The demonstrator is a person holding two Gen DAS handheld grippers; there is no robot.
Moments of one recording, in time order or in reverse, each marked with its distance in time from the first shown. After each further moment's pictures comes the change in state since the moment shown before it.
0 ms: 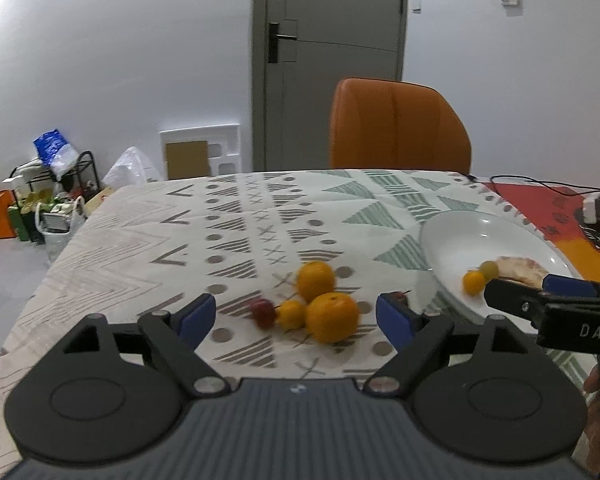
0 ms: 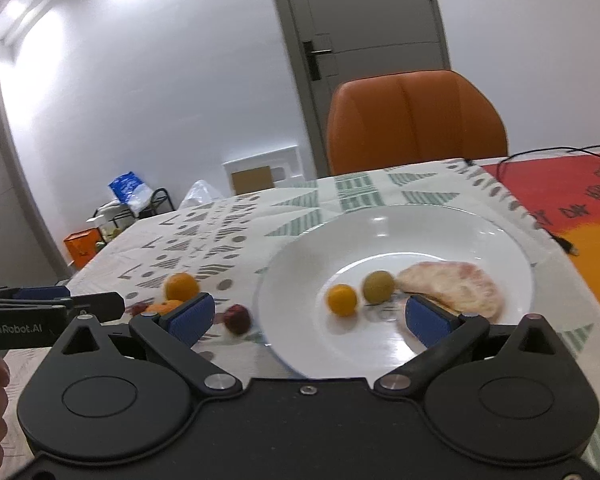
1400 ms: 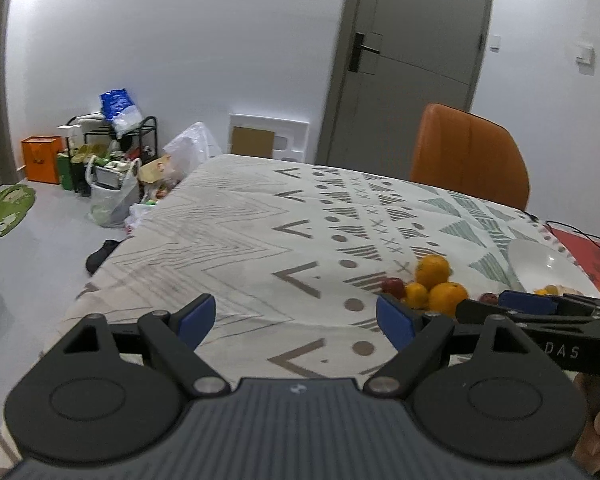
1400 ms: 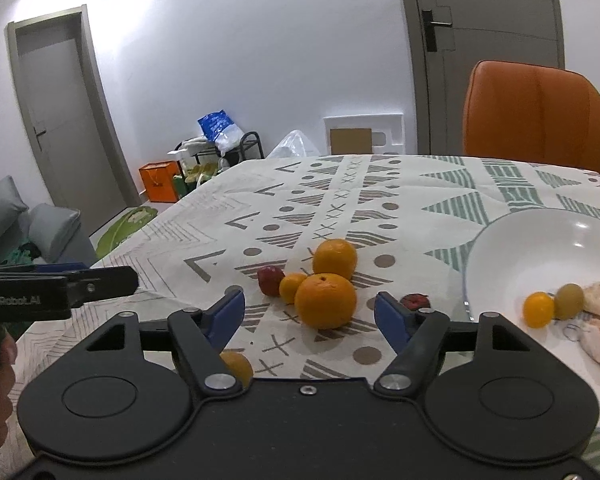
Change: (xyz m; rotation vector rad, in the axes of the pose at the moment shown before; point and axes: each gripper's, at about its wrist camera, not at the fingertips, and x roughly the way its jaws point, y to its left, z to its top) left arm -0.032 0.096 -0.031 -0.208 -0.020 0.104; right arm 0.042 0.099 -0.005 -0.198 0.131 0.225
